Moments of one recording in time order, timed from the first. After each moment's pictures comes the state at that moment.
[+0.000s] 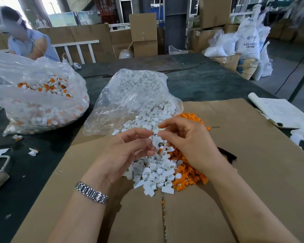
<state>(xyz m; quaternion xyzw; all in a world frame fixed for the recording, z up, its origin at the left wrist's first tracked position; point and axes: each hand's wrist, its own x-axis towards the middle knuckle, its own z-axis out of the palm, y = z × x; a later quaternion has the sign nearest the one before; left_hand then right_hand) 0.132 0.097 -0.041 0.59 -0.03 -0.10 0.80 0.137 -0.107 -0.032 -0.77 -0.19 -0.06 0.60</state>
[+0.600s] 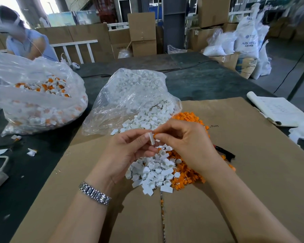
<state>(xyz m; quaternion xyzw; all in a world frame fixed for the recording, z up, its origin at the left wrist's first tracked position) 0.127 0.088 -0.040 0.62 -0.05 -0.06 0.78 0.132 -0.104 -0.030 -0.79 -0.21 -0.09 0.57</state>
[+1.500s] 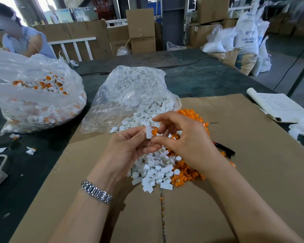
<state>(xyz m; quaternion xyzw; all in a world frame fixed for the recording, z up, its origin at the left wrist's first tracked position) 0.124 0.080 -0.039 0.56 -0.04 -0.08 0.82 0.128 -0.104 -0.025 -0.81 -0.26 -0.16 0.50</state>
